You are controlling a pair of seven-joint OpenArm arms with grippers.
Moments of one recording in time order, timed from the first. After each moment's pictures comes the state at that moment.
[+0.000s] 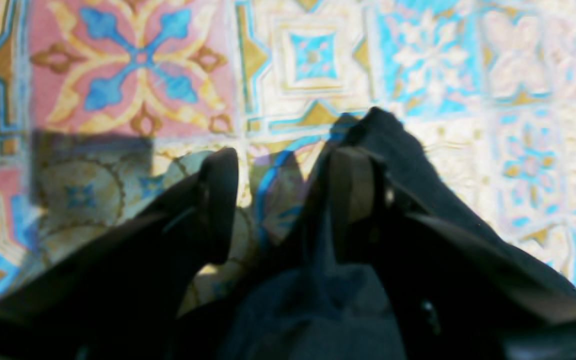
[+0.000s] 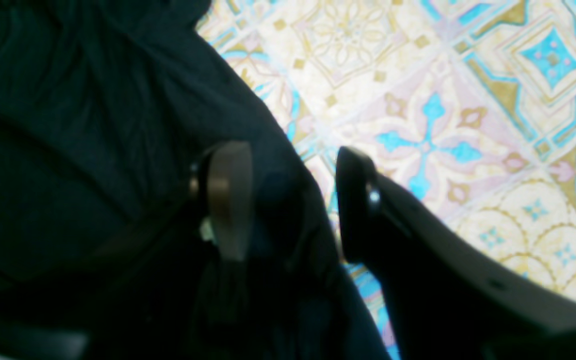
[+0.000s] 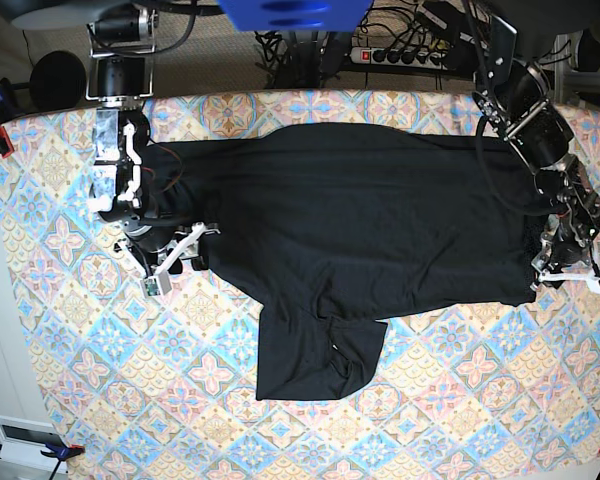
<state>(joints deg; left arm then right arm) -23.3 -18.3 -40.3 51.5 -16.4 -8.0 38.2 3.4 12.1 2.7 88.3 20.4 16.4 -44.8</state>
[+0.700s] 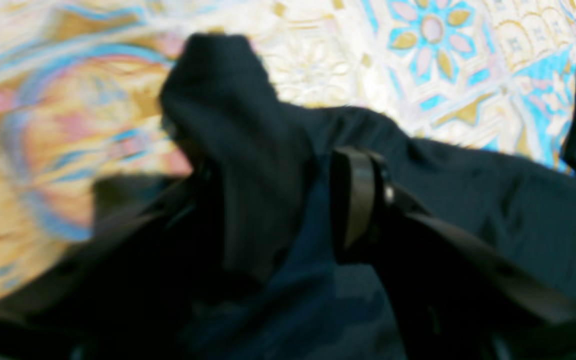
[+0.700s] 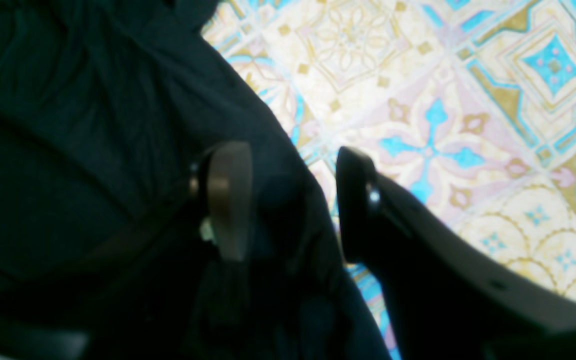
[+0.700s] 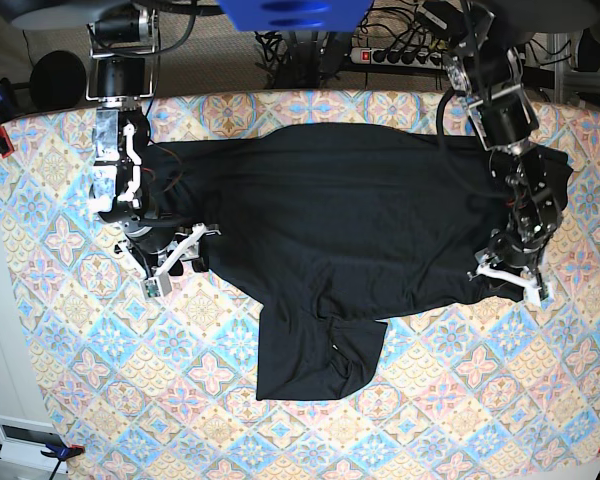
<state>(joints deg) -14.8 -11.9 -25.1 66.1 -16.6 -8.6 37.4 3.5 12.1 2.7 88.6 20.4 16.4 -44.7</state>
